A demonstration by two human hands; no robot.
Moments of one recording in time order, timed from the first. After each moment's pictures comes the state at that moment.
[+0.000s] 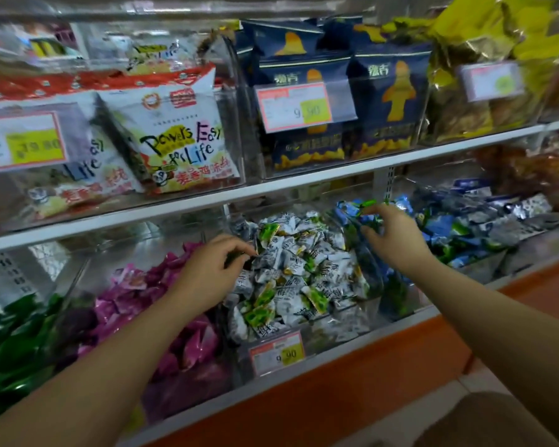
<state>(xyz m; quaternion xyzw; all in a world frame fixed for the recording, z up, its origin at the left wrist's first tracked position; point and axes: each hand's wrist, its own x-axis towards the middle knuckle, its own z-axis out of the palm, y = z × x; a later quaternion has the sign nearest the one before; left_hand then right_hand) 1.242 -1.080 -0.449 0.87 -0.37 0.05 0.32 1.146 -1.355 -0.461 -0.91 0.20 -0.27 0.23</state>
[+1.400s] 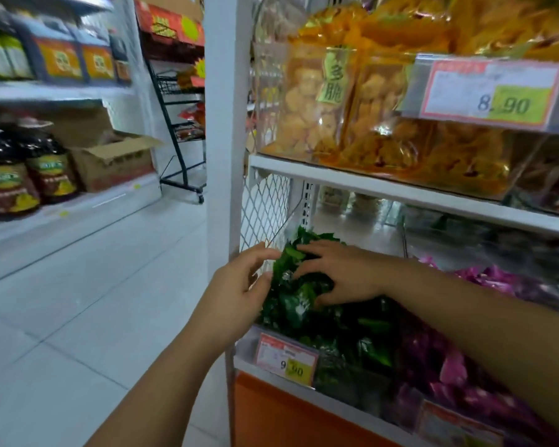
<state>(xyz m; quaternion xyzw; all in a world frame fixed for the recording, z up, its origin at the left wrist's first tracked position) 1.216 -0.708 -0.497 0.85 -0.06 0.18 0.50 1.331 -0.888 -0.461 -0.88 -0.45 0.08 -0.10</state>
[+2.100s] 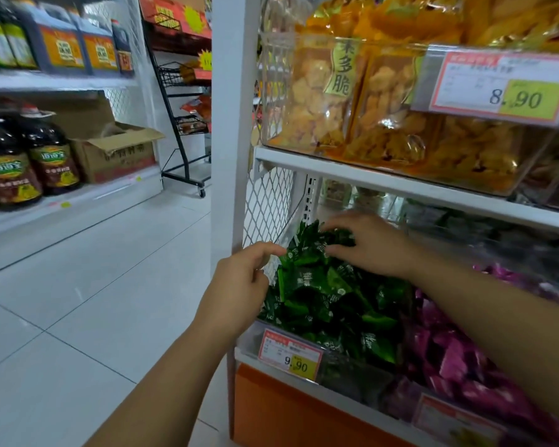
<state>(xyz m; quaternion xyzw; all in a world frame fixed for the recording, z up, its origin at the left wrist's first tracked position) 1.222 -0.709 -0.505 0.85 0.00 0.17 0.50 1.328 -0.905 -0.439 -0.93 -0.34 -0.04 0.12</state>
